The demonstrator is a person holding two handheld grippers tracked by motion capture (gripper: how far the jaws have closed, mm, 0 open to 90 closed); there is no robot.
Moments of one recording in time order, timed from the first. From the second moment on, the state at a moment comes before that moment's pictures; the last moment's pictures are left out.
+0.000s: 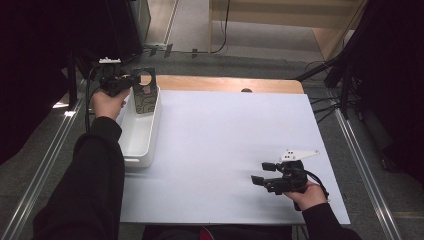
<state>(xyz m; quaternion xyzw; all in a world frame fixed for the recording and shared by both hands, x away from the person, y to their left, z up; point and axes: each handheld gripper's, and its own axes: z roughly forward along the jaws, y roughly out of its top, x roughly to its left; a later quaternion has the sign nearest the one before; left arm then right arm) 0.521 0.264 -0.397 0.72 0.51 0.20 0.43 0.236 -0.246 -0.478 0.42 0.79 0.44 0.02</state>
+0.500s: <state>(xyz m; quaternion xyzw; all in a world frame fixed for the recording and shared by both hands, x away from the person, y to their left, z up) 0.526 0.265 -0.405 0.73 0.51 0.19 0.43 0.234 -0.246 -0.480 0.43 0.79 0.43 0.02</state>
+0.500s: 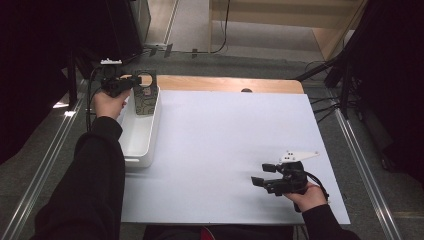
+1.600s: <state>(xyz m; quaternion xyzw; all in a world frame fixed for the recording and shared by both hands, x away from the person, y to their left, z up) 0.516 0.271 -0.391 0.72 0.52 0.14 0.43 0.236 -0.245 -0.479 0.42 0.79 0.43 0.02</state>
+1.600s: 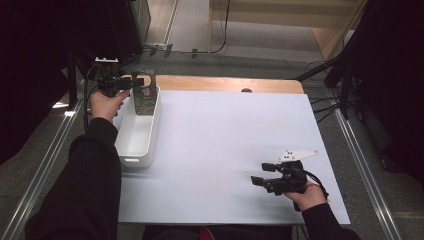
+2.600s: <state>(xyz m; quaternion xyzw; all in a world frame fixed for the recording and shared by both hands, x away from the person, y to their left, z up) 0.460 0.262 -0.363 0.77 0.47 0.07 0.43 0.238 -0.242 -0.475 0.42 0.80 0.44 0.02</state>
